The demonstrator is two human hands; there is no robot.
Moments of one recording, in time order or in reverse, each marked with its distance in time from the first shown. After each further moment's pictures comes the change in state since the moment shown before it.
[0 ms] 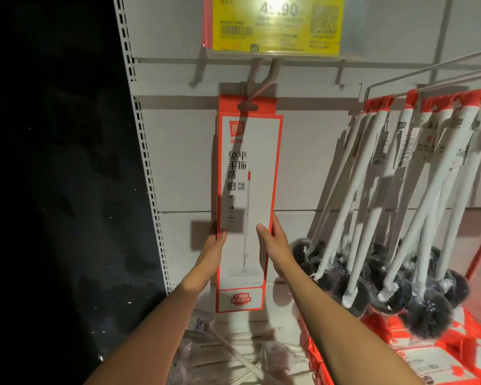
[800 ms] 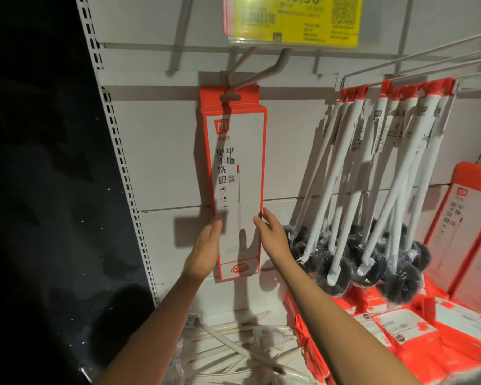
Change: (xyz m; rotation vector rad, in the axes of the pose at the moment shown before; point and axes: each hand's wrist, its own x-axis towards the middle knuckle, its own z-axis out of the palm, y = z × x) left_hand -0.024 0.031 0.001 0.102 -0.028 -0.117; right_hand -0.026 -0.026 0.001 -0.104 0.193 0.108
